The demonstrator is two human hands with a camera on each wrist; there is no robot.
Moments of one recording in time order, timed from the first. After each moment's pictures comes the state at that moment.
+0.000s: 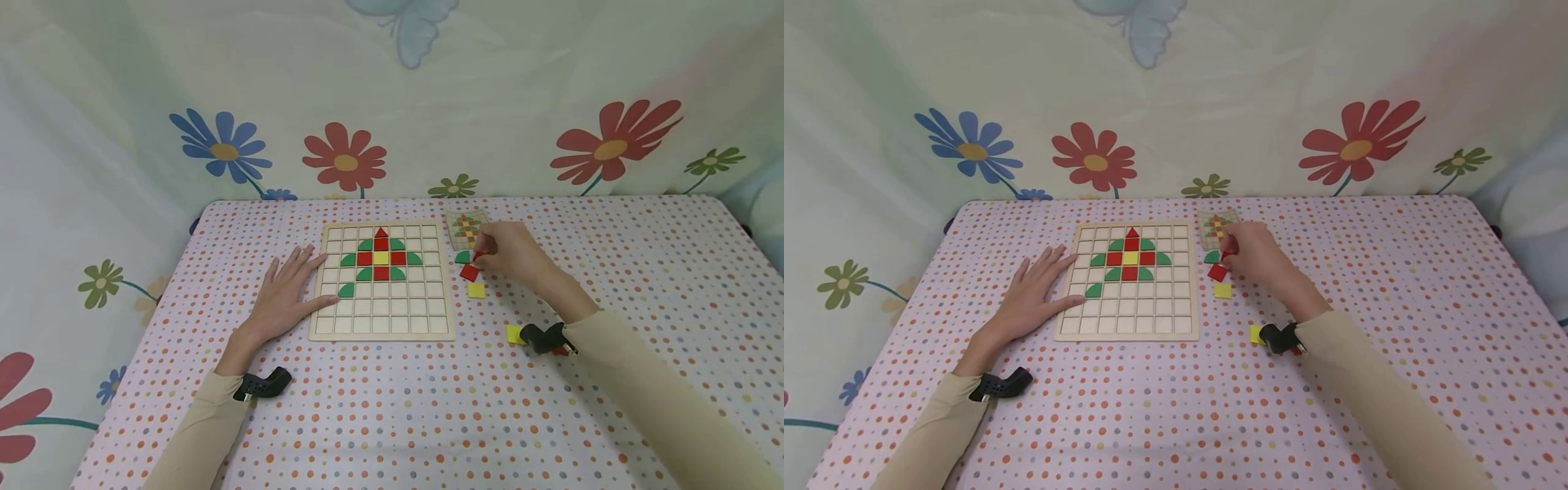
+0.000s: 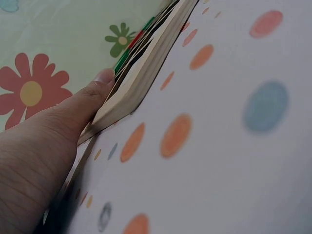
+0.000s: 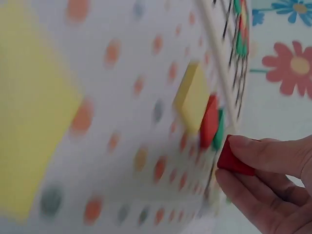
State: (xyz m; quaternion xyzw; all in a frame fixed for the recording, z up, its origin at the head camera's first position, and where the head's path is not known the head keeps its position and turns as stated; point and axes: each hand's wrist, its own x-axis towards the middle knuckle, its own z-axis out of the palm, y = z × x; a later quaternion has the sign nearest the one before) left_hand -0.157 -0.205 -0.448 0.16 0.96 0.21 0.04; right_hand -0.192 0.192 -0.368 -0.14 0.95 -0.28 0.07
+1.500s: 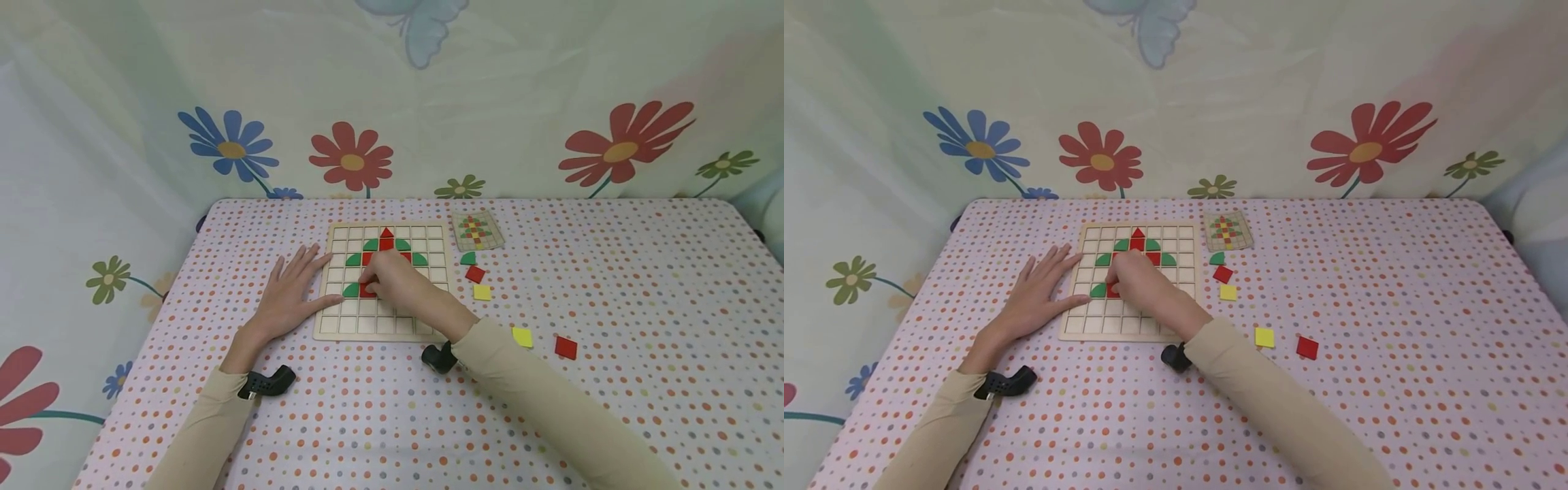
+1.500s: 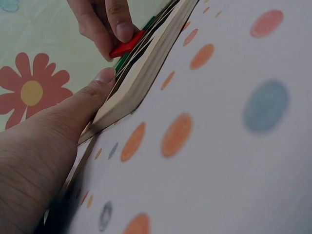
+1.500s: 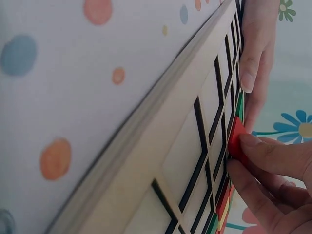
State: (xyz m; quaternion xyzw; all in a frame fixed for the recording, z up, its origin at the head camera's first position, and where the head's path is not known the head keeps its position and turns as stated) left_hand -0.156 -0.206 -0.446 0.16 0.96 0.22 0.04; right_hand -0.175 0.033 -0.382 -0.28 0.90 -0.30 0.12
